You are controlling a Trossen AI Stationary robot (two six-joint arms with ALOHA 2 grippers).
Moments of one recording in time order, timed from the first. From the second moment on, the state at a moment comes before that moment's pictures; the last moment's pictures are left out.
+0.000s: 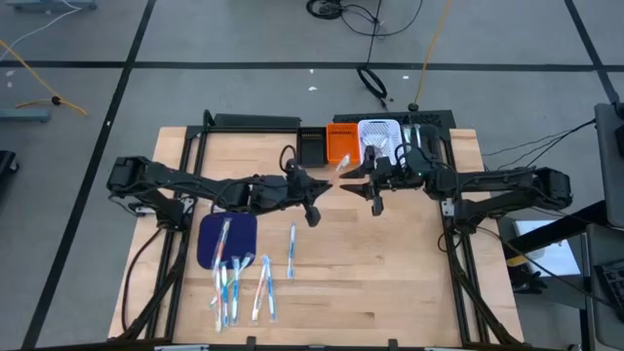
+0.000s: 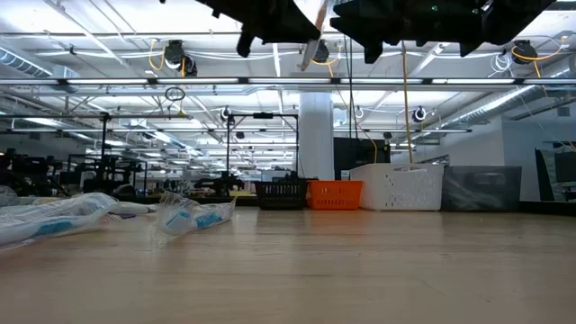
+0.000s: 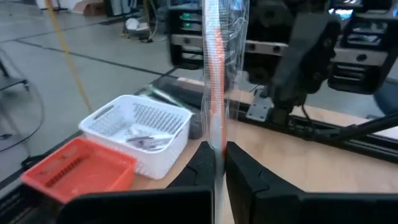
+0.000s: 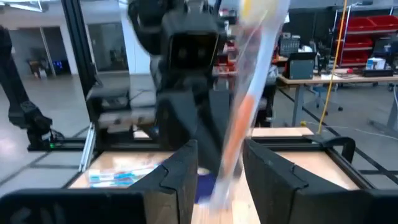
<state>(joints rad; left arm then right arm) -0.07 1.57 1.08 0.27 -0.43 -0.15 -0.21 1.17 0.62 0.62 -0.31 0.06</state>
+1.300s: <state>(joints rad) -0.09 1.55 1.08 0.08 -0.53 0.00 -0.30 1.20 0.62 0.62 -0.29 0.07</state>
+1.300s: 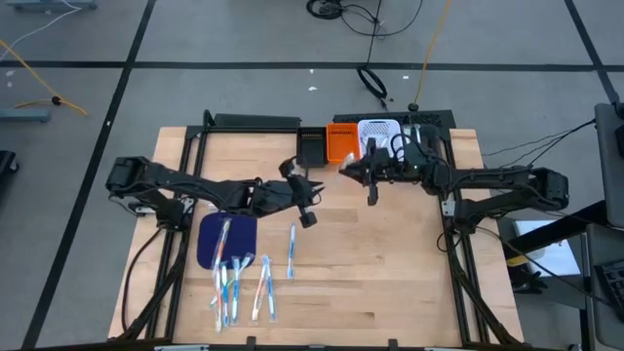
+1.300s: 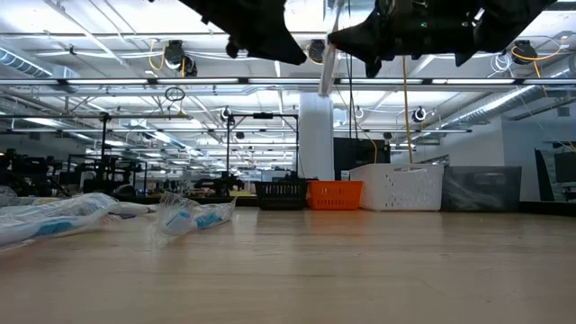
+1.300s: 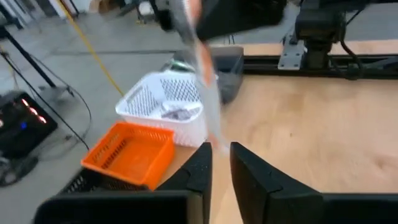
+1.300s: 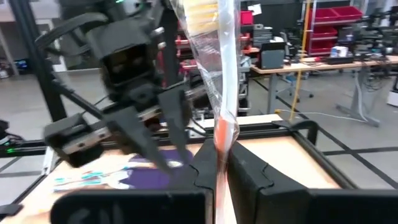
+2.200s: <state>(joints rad) -0.21 1.54 1.08 -0.09 -0.49 -0.13 -0.59 1.75 0.96 0.63 -0.35 0.20</state>
